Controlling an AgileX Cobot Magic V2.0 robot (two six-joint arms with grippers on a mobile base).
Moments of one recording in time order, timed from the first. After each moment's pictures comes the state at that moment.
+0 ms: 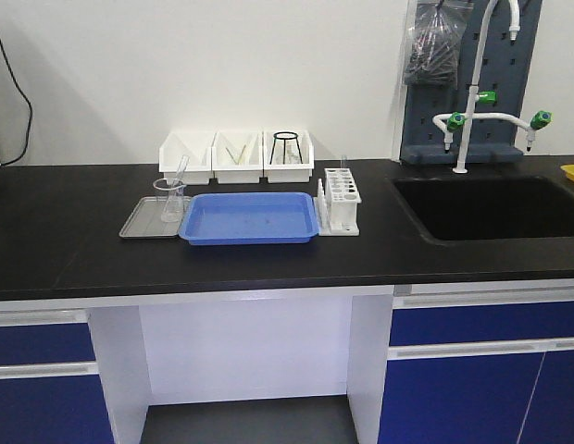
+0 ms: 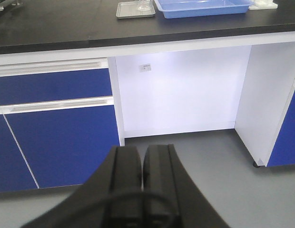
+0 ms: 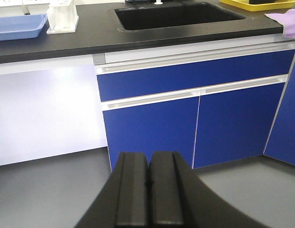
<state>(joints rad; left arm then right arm) 0.03 -0.01 0.03 0.06 0.33 -0.05 -0.12 -0.01 0.03 -0.15 0.32 0.15</state>
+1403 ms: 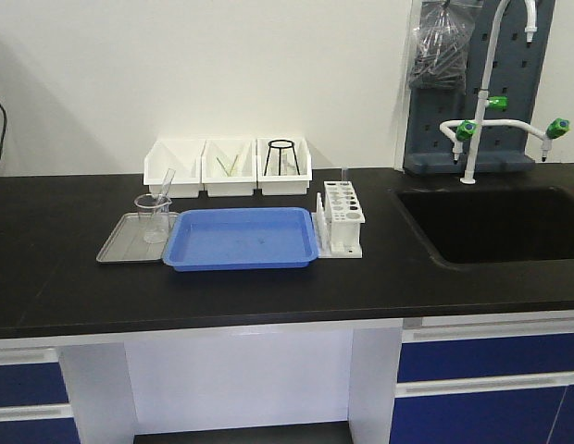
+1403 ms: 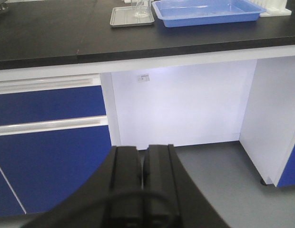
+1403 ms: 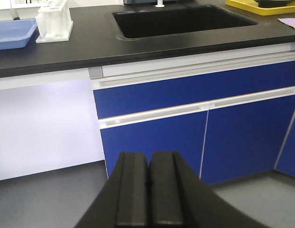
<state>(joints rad) 0.03 -0.01 0.03 0.06 0.33 -0.05 -0.12 -0.01 0.03 -0.15 0.32 0.15</state>
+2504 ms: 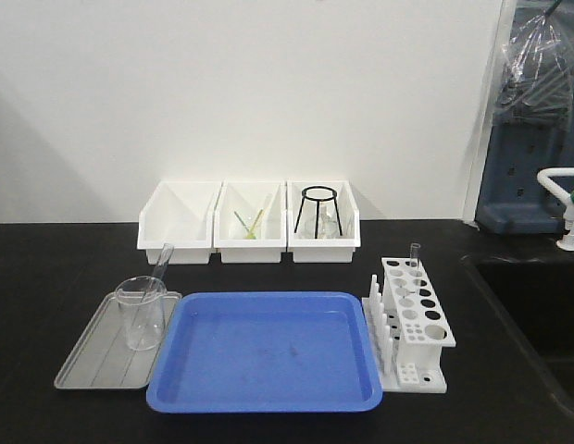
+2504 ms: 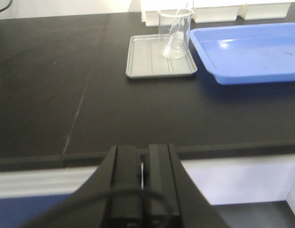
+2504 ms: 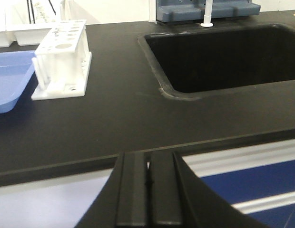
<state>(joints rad) 0.03 -0.01 0.03 0.06 0.33 -0.05 -0.12 -0.01 0.03 -0.15 0.32 0.15</state>
